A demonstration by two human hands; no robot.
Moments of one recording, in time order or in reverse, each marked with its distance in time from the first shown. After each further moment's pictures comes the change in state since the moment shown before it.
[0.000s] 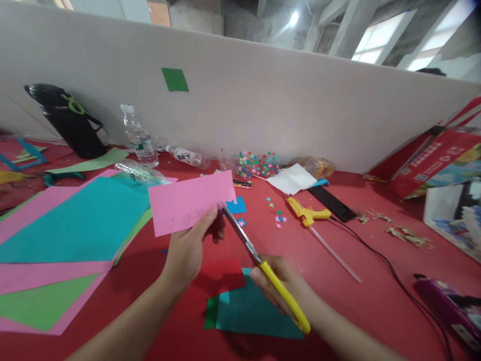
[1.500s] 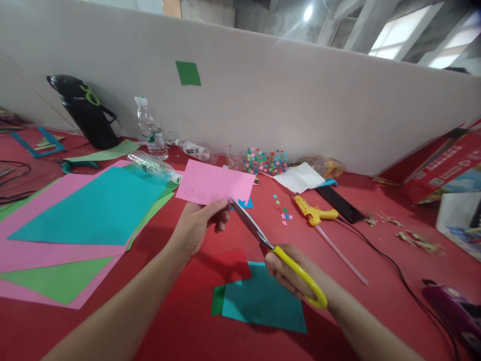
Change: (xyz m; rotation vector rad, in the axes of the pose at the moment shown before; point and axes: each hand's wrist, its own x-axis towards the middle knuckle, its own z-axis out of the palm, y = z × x) left_hand 0.019 0.001 -0.014 0.011 -0.110 -0.129; right_hand 0.002 -0.017 -0.020 -0.083 -0.070 0.166
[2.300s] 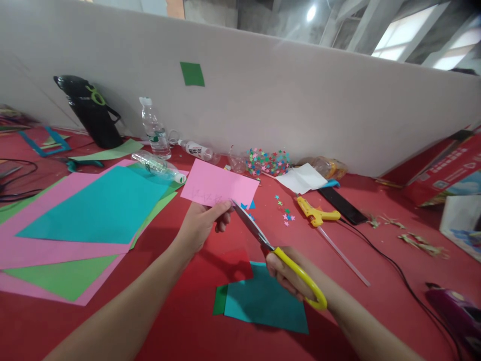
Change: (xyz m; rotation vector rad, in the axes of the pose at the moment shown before) left_hand 0.002 -0.001 -0.001 0.137 0.038 0.002; right_hand 0.001 0.000 0.003 -0.027 0.004 0.032
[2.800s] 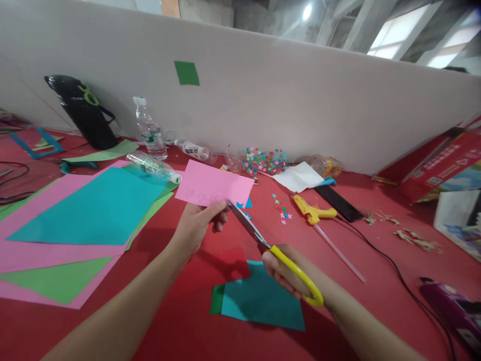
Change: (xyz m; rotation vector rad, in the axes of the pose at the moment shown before) left_hand 0.000 -0.005 0.000 -0.044 -0.003 0.009; right_hand 0.004 0.007 -0.004 -0.014 -0.039 -0.025
